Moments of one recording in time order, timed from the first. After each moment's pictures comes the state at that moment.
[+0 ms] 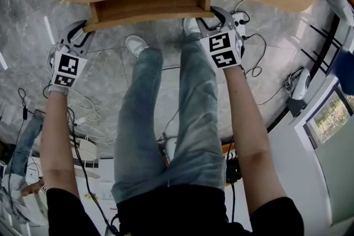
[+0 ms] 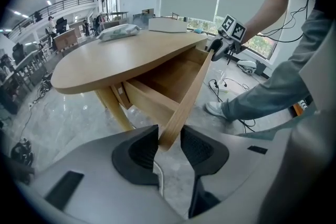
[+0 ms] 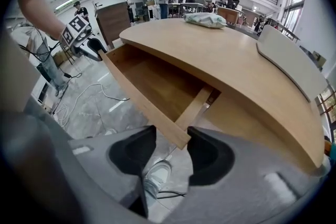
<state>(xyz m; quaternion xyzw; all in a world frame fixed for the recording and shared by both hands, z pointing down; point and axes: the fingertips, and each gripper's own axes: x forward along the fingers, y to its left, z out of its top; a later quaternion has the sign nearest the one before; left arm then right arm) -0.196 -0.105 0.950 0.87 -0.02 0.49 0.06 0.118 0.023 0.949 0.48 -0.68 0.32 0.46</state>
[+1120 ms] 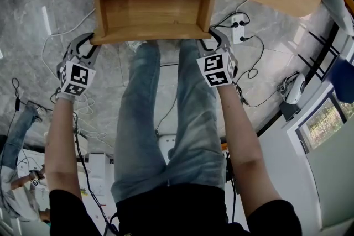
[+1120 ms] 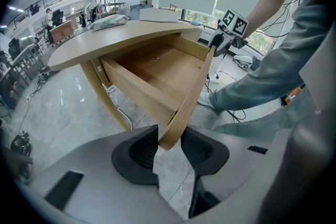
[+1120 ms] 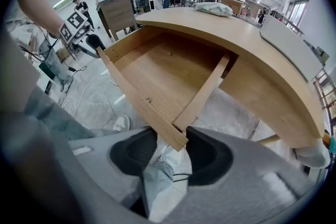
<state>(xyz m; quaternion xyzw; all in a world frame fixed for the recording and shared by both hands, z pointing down) -0.242 -0.016 0.970 0.84 -0.02 0.53 0.10 0.084 0.106 0.959 0.46 -0.66 0.35 0.48</state>
